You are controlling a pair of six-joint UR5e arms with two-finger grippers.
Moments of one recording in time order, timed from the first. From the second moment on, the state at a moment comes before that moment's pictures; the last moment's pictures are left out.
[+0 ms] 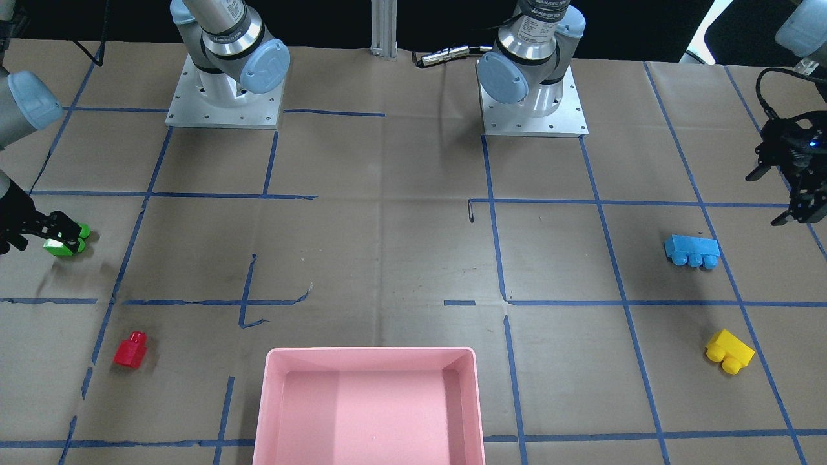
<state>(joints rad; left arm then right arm) -0.77 -1.65 -1.85 -1.17 1.57 2.33 0.85 -1.30 2.09 -2.41 -1.56 -0.71</state>
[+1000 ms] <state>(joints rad) -0.77 -1.83 -2.02 -0.88 1.50 2.41 0.82 -1.31 2.16 -2.42 -1.59 -0.75</state>
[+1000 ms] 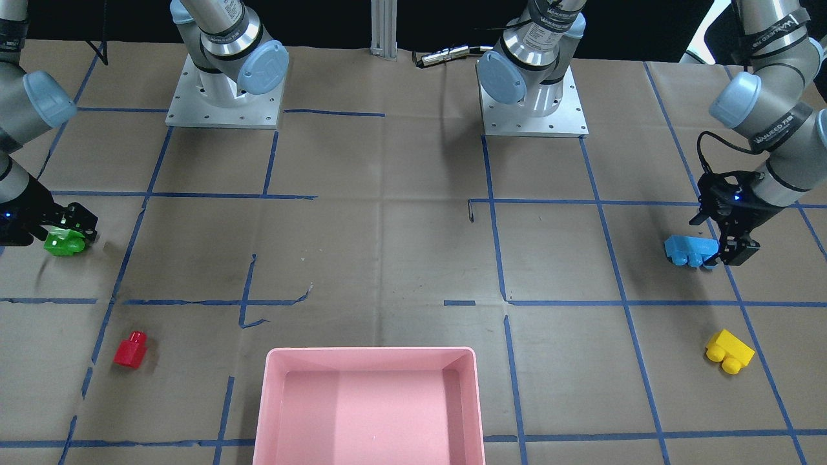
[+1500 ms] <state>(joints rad) -0.77 -1.87 -2.02 -0.87 1.50 2.42 0.81 -1.30 2.16 -2.42 -1.59 -0.75</state>
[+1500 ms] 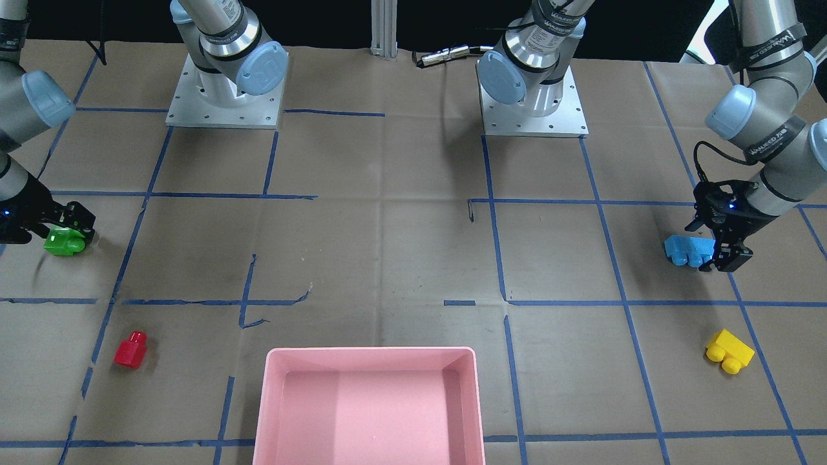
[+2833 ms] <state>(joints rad) -0.77 -1.92 -2.06 -0.79 1.51 2.46 0.98 -1.48 1.73 -2.01 -1.57 -0.61</state>
